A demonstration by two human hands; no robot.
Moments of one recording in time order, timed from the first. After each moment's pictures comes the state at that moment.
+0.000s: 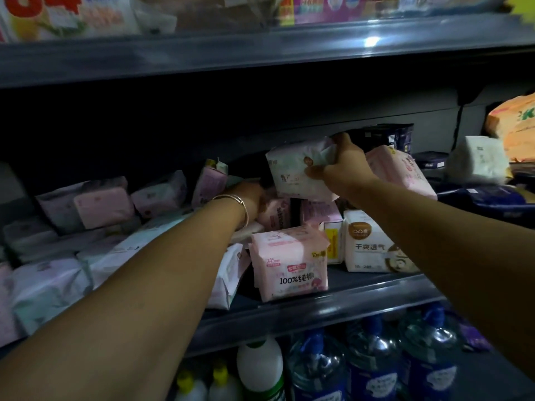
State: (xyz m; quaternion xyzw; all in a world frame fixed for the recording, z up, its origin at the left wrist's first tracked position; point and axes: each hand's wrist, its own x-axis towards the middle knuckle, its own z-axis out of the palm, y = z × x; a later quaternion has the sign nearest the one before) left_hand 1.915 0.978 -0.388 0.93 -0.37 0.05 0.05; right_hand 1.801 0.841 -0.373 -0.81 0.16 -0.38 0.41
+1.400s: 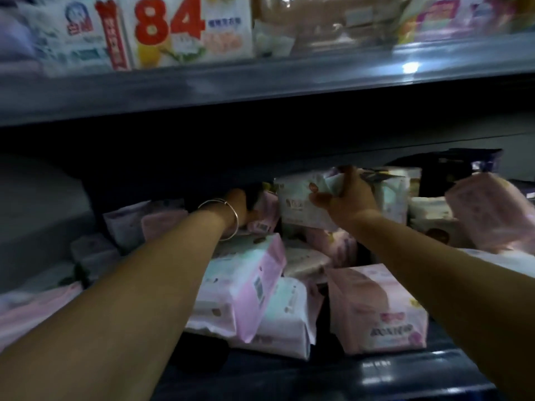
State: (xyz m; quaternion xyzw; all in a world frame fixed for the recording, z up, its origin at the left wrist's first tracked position) left_hand 2.012 1.072 -0.360 0.95 -0.27 0.08 0.14; right_hand 1.892 0.915 -0.378 -0.80 0.16 -0.40 0.43
